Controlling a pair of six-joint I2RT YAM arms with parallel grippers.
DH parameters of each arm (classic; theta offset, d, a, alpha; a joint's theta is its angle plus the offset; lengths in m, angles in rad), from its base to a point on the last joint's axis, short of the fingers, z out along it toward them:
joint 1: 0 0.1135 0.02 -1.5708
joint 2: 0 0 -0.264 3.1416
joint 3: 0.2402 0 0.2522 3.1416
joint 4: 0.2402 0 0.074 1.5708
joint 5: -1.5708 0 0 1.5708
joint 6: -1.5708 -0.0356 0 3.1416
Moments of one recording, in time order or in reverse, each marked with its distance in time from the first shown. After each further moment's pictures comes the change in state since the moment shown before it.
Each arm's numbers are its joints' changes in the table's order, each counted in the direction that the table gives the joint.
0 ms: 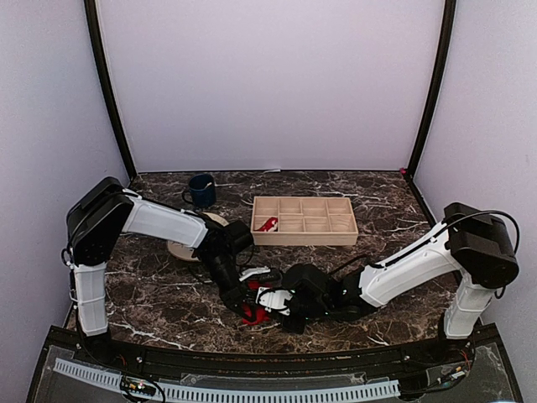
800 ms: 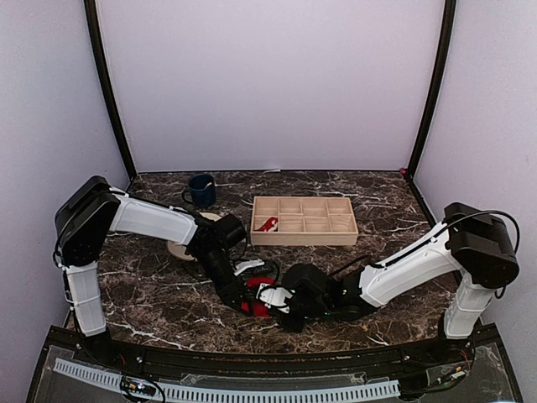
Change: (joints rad) left arm 0.028 -0.073 -0.046 -0.049 0.072 0.092; right arm -0.001 -0.002 0.000 -0.002 -0.039 -0.077
